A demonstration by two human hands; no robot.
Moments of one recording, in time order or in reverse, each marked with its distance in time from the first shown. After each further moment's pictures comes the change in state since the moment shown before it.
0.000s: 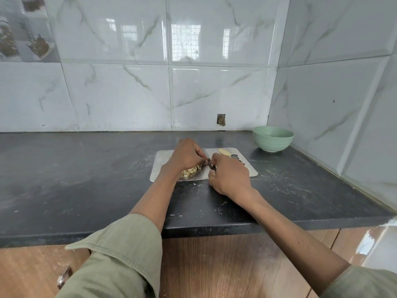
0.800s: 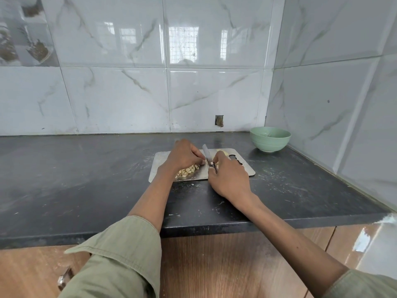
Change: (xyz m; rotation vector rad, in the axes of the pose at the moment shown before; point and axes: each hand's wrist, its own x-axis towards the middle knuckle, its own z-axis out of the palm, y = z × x) left_hand -0.001 -0.001 -0.003 -0.076 -0.033 -0.063; right_hand -0.010 0.004 -0.003 0.113 0.073 0.030
